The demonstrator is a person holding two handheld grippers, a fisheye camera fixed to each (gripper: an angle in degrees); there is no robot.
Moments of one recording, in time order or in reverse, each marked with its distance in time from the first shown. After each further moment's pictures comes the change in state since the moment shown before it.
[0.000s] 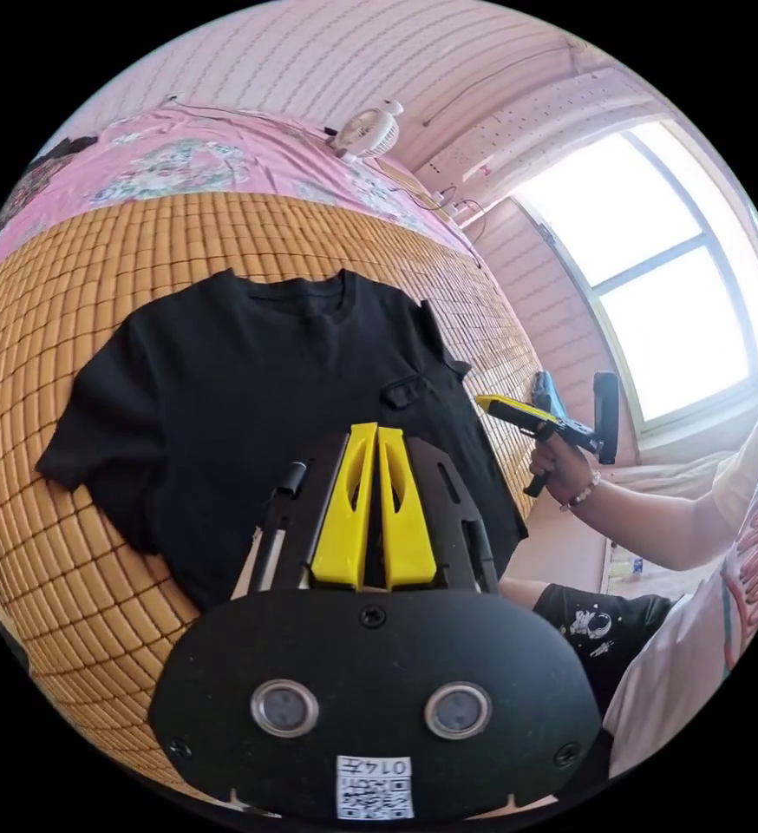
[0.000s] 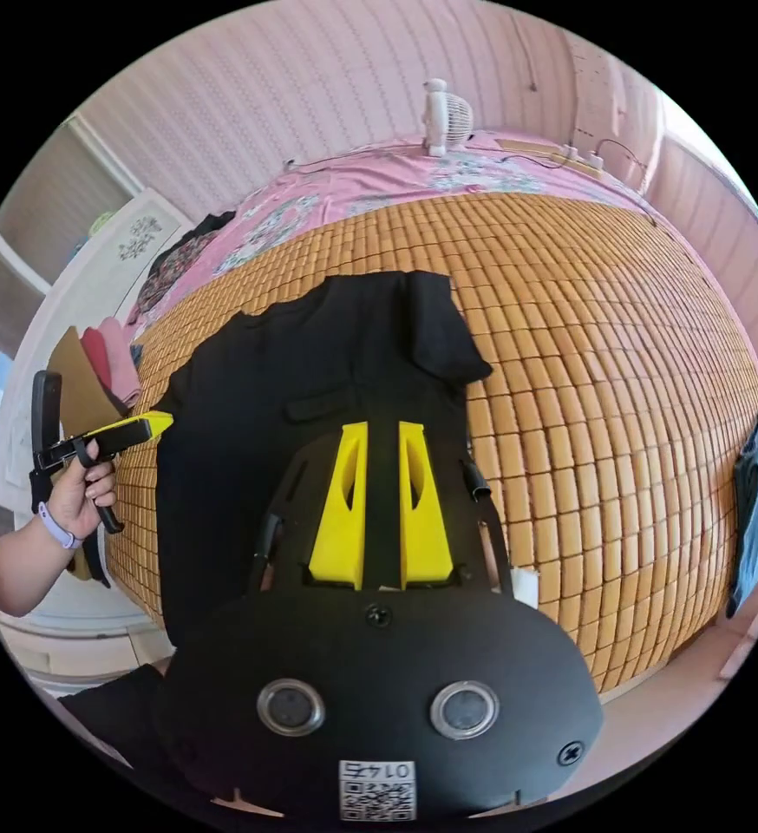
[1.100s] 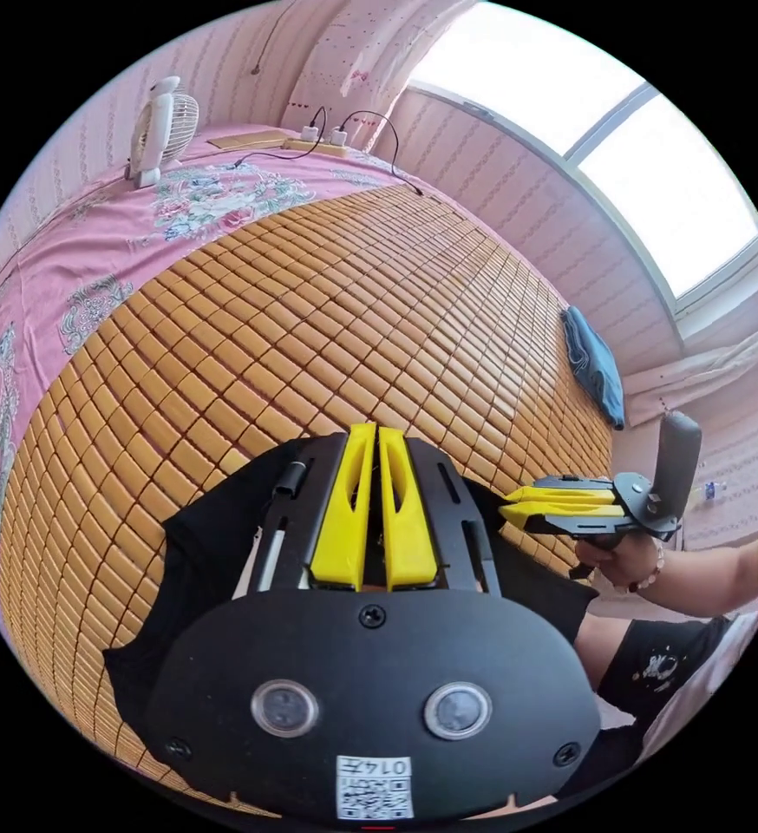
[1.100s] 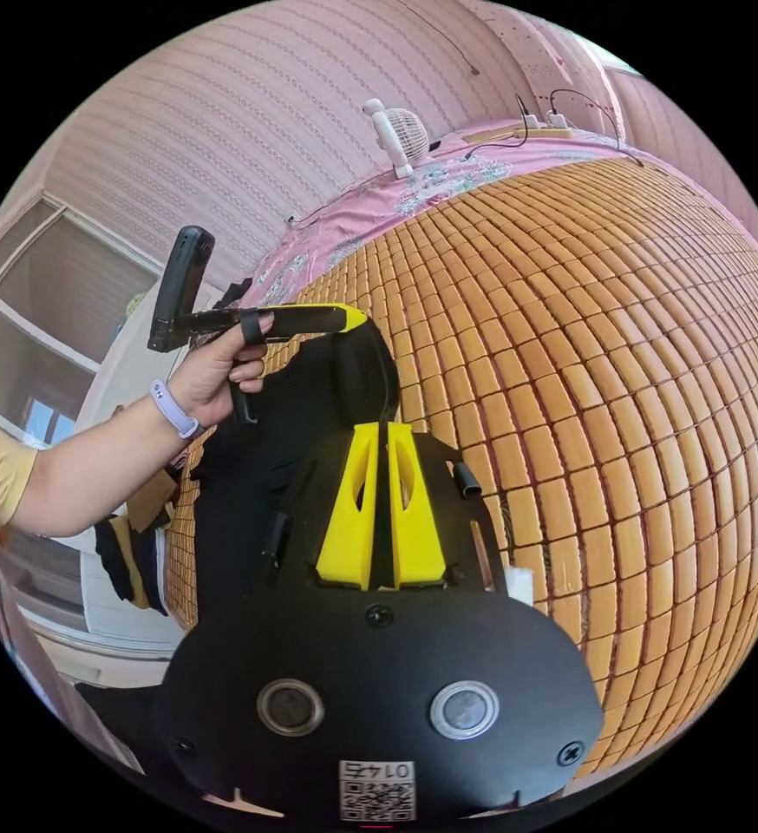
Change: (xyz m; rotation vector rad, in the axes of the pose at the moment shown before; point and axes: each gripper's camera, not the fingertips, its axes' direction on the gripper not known) left arm 0.138 -0.217 0.155 -0.207 -0.116 0.415; right arm 0.114 -0.071 -0.055 0.098 -0.264 0.132
